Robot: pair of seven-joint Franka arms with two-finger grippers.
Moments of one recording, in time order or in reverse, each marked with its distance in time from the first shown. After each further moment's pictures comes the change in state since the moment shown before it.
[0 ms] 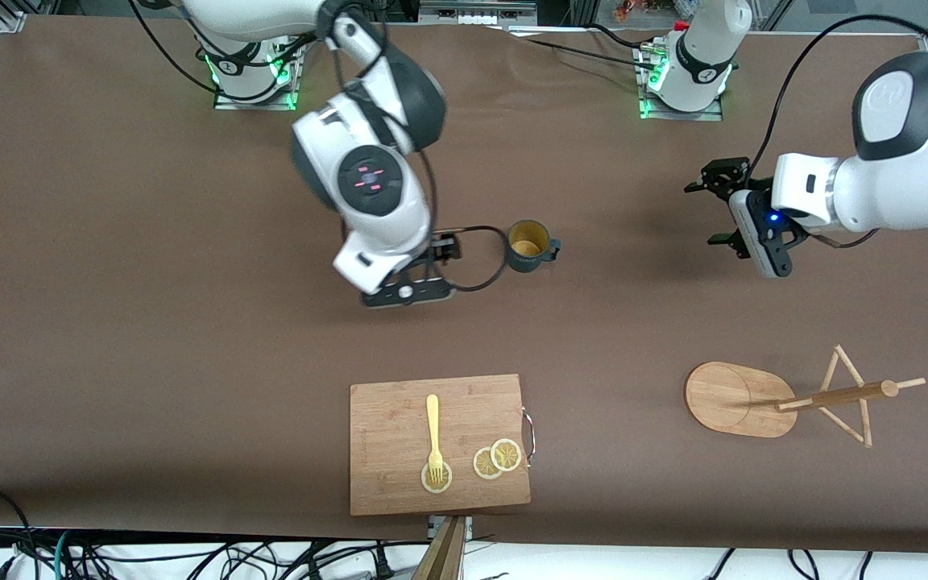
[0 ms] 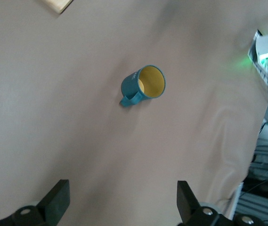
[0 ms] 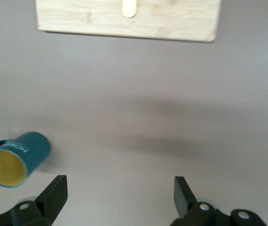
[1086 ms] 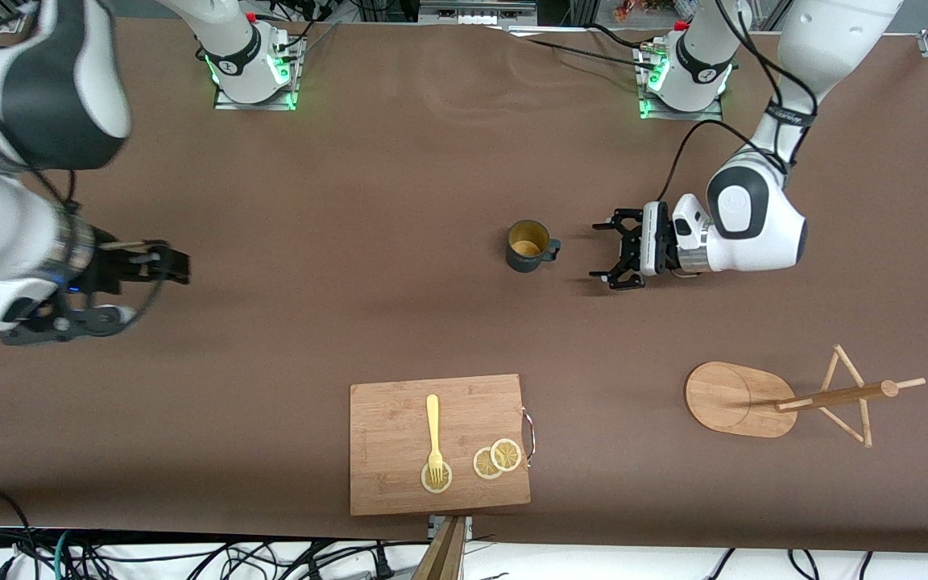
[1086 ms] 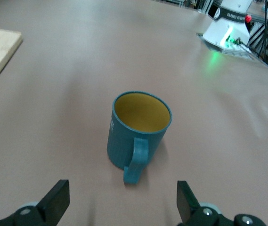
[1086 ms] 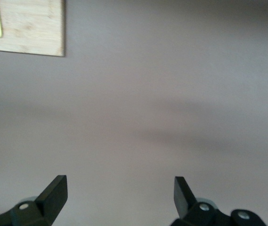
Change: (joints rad) left arm -0.057 0.307 -0.070 -0.307 -0.699 0.444 1.221; right arm -0.346 -0.200 -0.185 0.000 -0.001 -0.243 -0.502
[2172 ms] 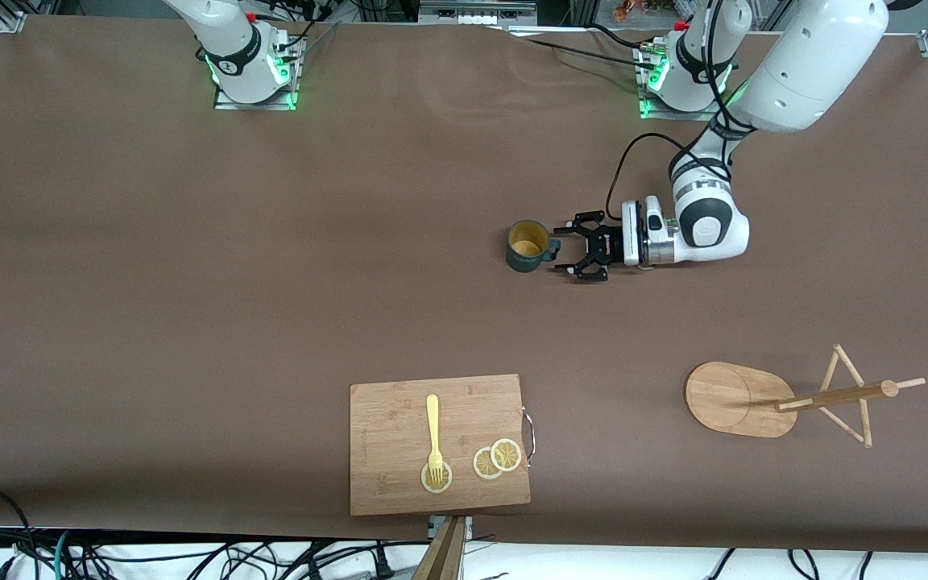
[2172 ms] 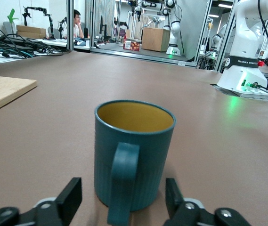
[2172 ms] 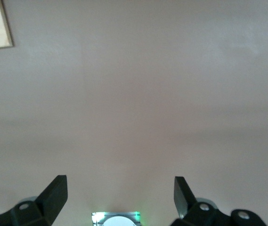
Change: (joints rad) left arm -0.004 0.212 -0.022 -0.039 -0.440 -0.106 0.454; right arm -0.219 -0.335 0.009 -0.216 -0.088 -0.091 -0.040
